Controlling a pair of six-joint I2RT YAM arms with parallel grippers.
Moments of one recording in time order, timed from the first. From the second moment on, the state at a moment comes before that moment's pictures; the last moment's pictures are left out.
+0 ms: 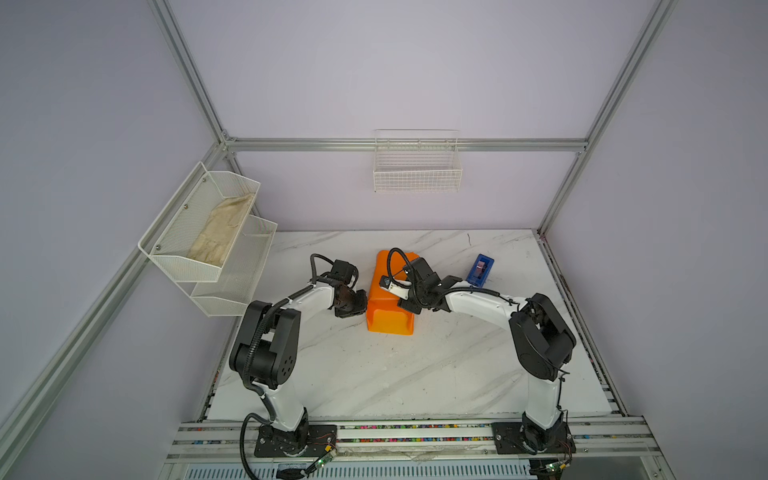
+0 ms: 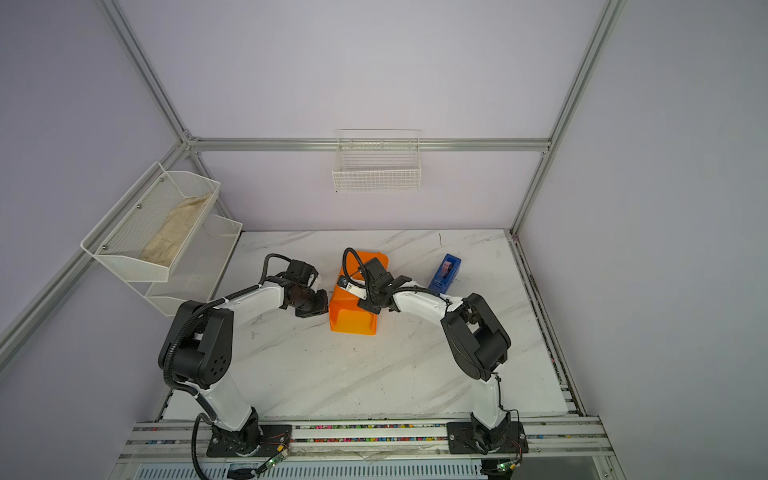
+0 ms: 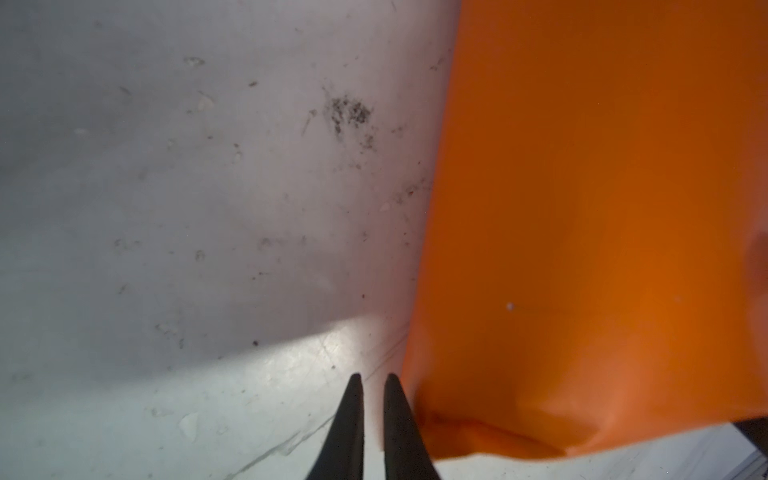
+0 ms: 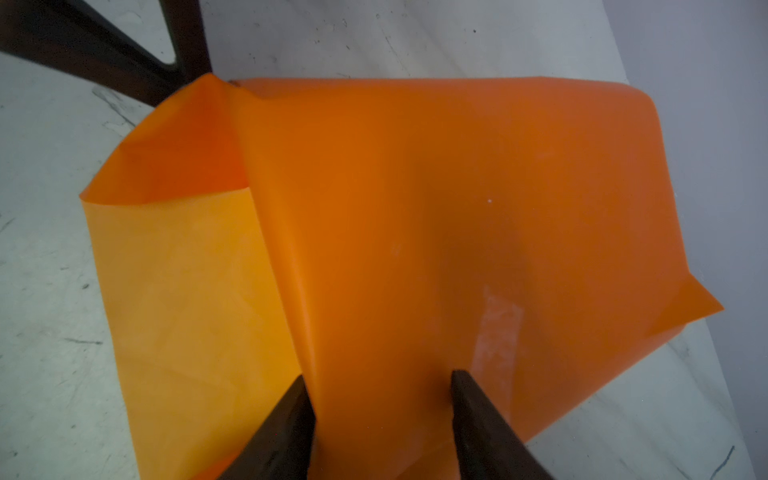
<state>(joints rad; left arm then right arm) -0.27 1.77 1.11 -0.50 0.27 -0.42 0.73 1.93 1.38 -0.33 0.00 -0.60</state>
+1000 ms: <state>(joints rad) -0.32 1.79 0.89 -0.05 0.49 -0.78 0.73 1.92 1.37 -0.32 0.00 -0.59</state>
